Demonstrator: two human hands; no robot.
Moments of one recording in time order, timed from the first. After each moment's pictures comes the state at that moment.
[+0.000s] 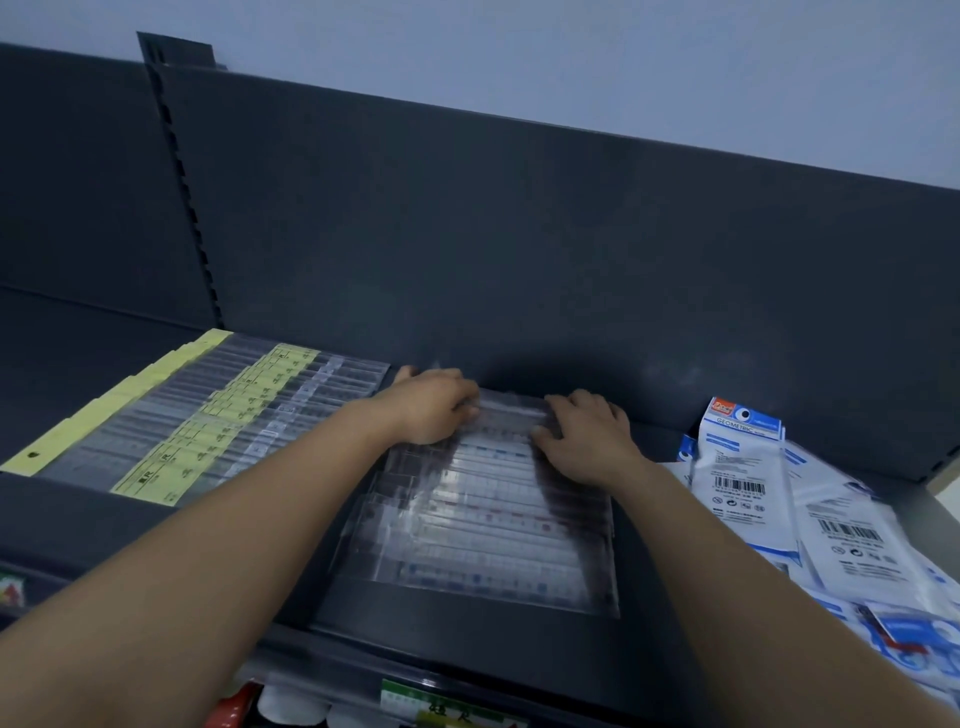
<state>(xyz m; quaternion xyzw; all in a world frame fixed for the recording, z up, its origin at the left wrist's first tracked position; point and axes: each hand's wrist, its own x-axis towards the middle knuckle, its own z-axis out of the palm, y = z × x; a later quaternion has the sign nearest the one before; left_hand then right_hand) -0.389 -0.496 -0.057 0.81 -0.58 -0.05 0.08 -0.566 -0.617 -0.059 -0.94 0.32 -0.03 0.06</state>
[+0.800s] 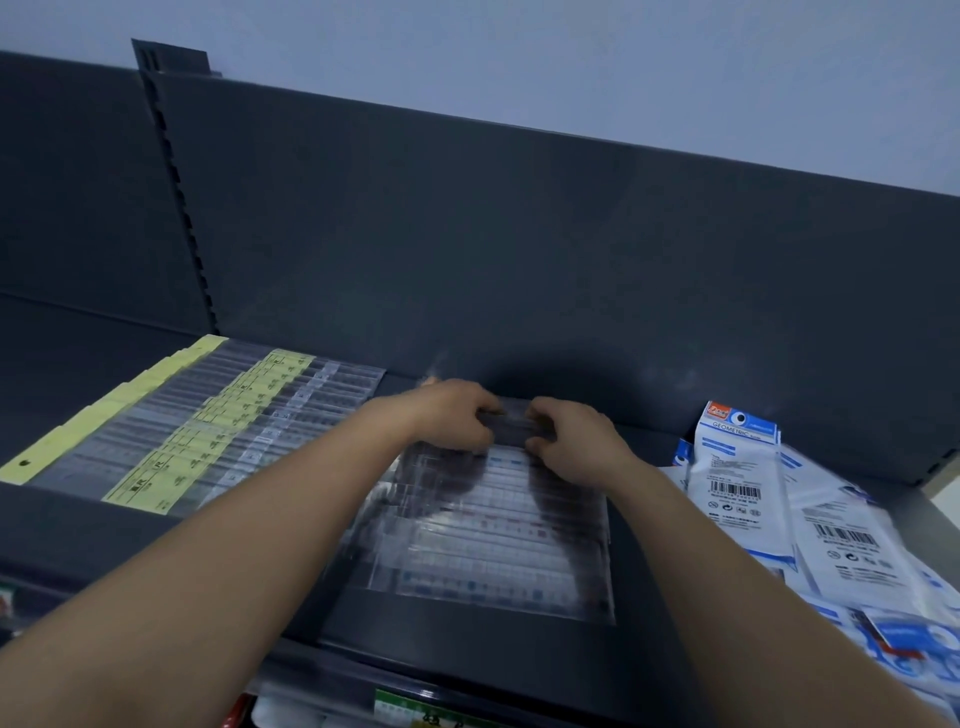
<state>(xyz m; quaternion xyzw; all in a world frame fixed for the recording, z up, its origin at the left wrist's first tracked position) -0.413 -0.507 -0.039 0.79 -0.59 -0.13 0.08 -0.565 -0.613 -0.050 -0.95 0.27 -0.07 0.14</state>
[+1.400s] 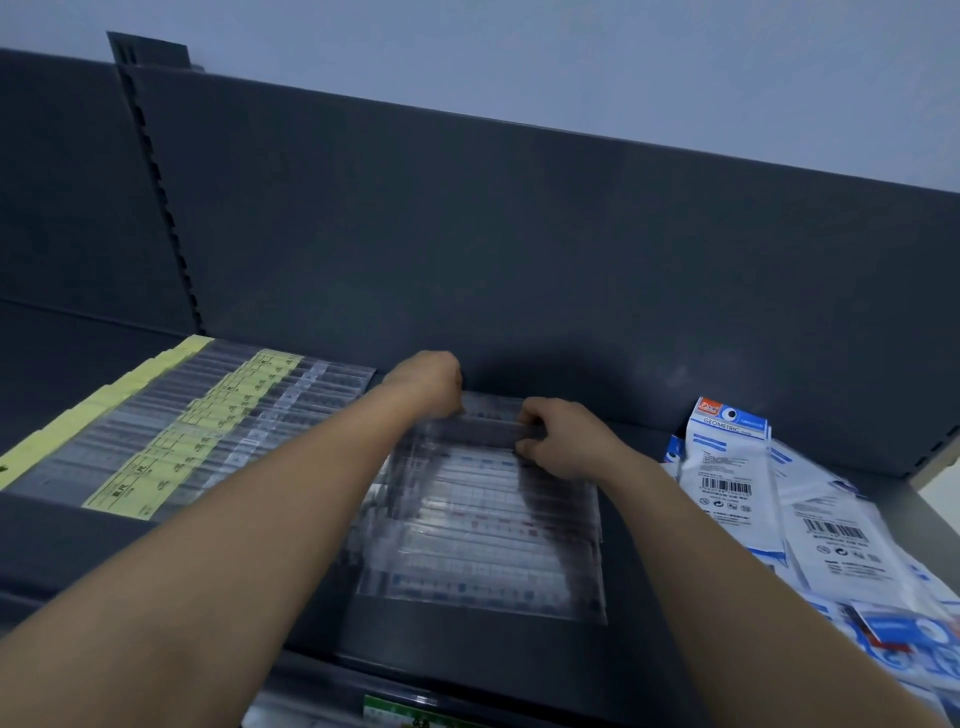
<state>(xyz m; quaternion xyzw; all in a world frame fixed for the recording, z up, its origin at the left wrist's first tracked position) -0.393 -0.529 -0.041 0.88 -0.45 -0.09 0.12 -0.565 -0.612 -0.040 -0.94 0.27 -0.02 0.19</state>
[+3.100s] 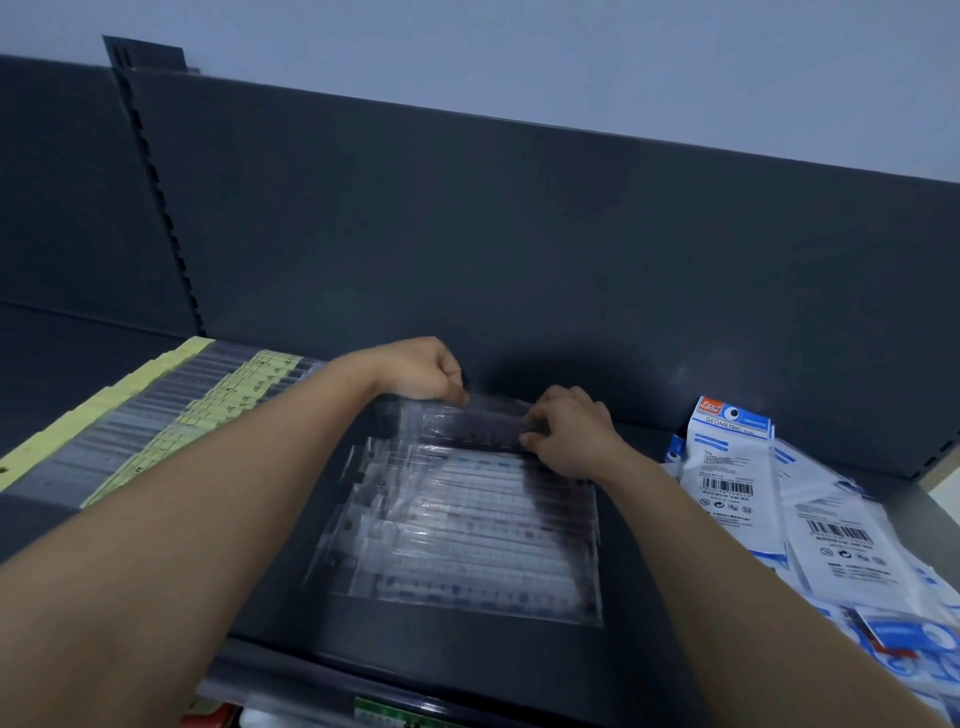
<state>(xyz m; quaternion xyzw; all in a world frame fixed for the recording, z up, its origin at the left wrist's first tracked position) -0.379 -0.511 -0.015 0.81 -0.52 -0.21 0.19 -0.562 -0.625 -0.049 -0.96 0.28 -0.03 0.08</state>
